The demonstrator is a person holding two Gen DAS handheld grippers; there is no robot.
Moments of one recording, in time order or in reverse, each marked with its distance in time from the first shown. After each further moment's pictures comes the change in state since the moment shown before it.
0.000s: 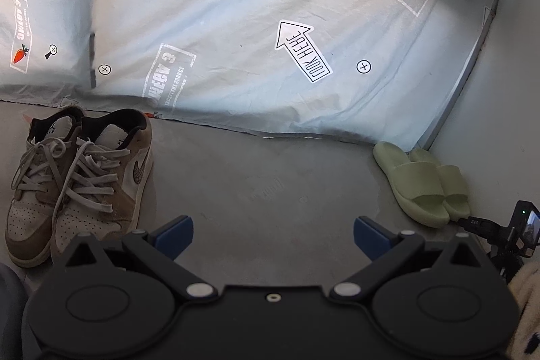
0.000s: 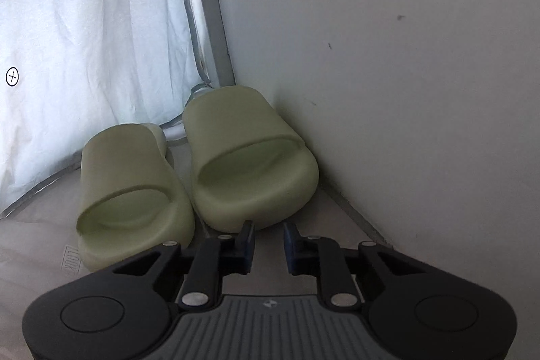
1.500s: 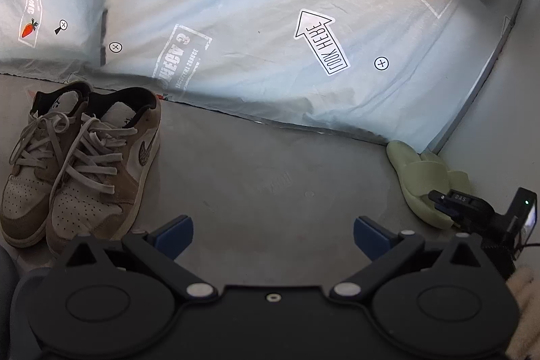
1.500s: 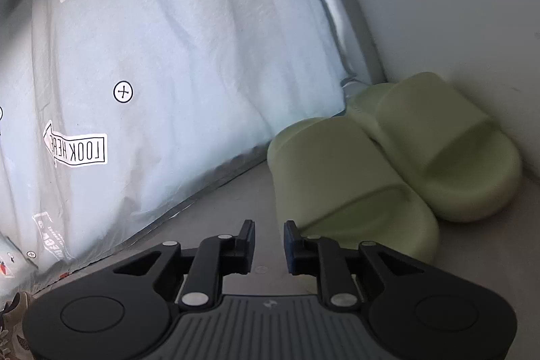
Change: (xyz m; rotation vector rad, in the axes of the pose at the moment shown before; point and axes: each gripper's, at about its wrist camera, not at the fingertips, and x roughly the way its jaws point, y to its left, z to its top) left arm 0.020 0.010 -0.010 -0.067 0.041 -0.005; right arm -0.017 0.102 -0.006 0.145 -0.016 0.321
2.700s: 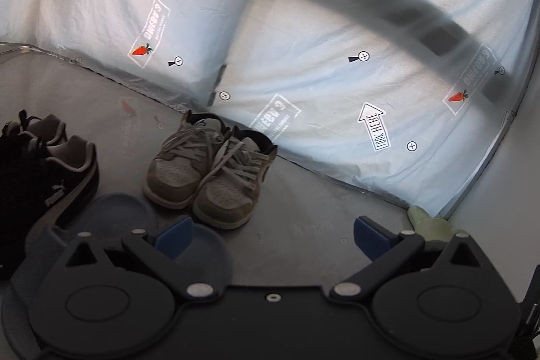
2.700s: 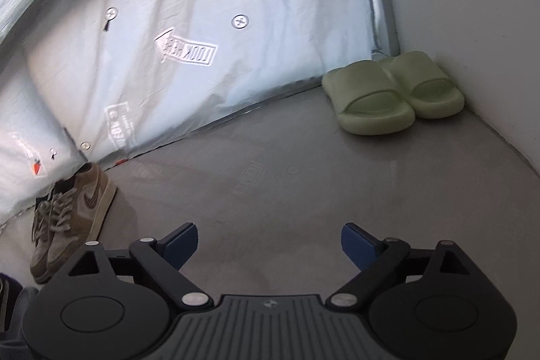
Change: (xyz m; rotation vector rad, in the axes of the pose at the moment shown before) left arm -0.197 0.110 -0.081 -0.199 -0.265 0.110; right arm -0.180 0.103 -0.117 -0.236 0.145 0.065
